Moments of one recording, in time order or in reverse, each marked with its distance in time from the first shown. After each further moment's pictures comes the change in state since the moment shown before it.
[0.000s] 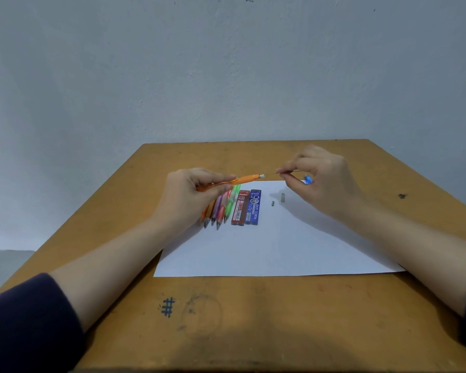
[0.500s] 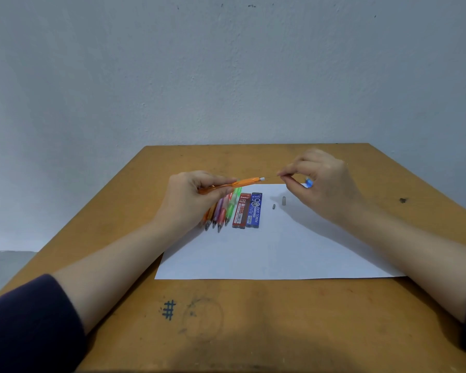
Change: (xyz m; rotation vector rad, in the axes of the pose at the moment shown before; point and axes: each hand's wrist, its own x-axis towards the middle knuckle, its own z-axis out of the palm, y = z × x) left_hand 0.000 -0.001 0.000 0.037 -0.001 -0.013; right_hand 0.001 -0.003 0.000 -0.042 0.027 -0.033
